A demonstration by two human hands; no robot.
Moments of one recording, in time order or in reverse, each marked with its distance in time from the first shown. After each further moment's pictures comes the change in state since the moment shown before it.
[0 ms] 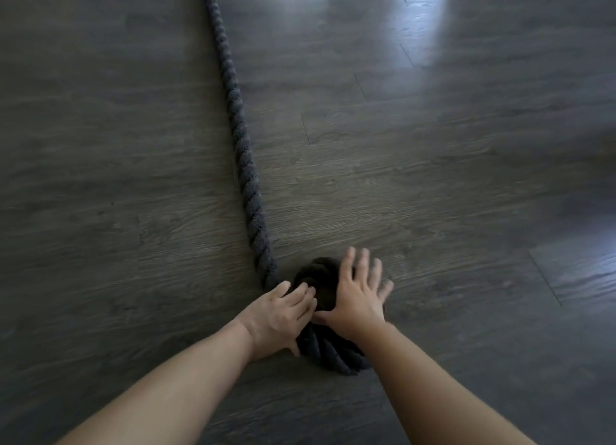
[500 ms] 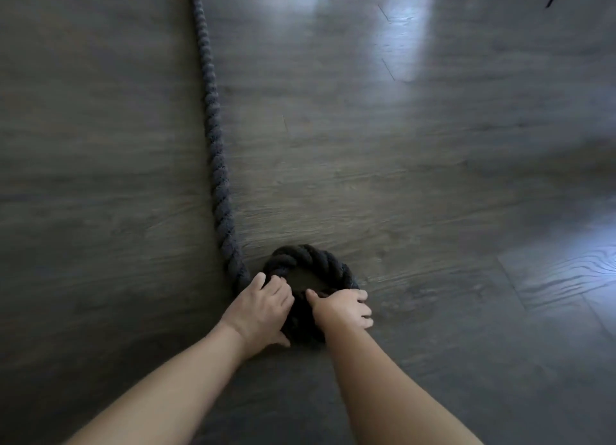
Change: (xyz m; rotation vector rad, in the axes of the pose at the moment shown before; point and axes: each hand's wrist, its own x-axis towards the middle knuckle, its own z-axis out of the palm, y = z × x) left_hand 0.014 0.017 -0.026 -0.006 -0.083 -0.226; right_hand 0.010 -0.005 0.005 0.332 -0.037 0.691
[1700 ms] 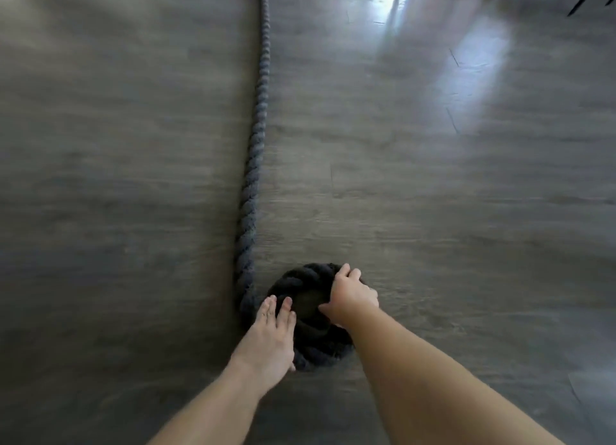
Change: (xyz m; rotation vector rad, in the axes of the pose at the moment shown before) left_hand 0.047 -0.038 -0.009 -0.211 -0.301 -0.332; right_hand 0.054 -0.132 -0.056 -0.718 -0.027 -0.746
